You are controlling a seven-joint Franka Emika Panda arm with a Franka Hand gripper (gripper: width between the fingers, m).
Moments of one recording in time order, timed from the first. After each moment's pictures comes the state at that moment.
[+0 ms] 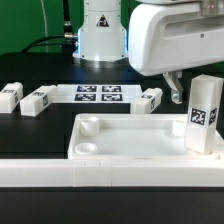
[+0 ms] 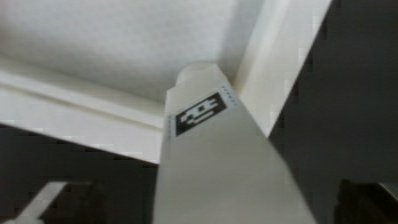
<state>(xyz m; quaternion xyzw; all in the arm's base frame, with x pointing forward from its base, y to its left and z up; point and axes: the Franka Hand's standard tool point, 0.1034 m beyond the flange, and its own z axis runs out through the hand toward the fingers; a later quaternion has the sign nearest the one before) 0.640 0.102 0.113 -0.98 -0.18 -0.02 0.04</state>
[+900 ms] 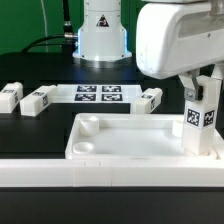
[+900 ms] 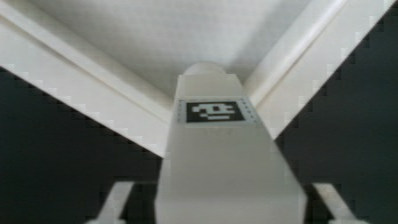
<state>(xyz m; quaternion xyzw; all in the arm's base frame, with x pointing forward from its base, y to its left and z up) 0.641 0.100 0.112 -0.96 -0.26 -0.02 0.03</state>
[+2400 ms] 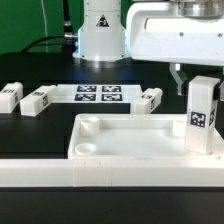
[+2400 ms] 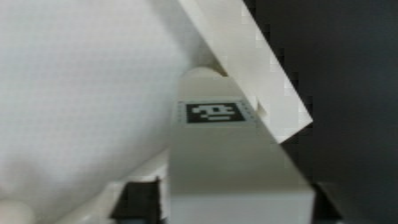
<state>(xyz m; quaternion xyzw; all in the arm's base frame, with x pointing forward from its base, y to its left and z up) 0.642 0.096 0.112 -0.95 0.31 0.00 0.04</state>
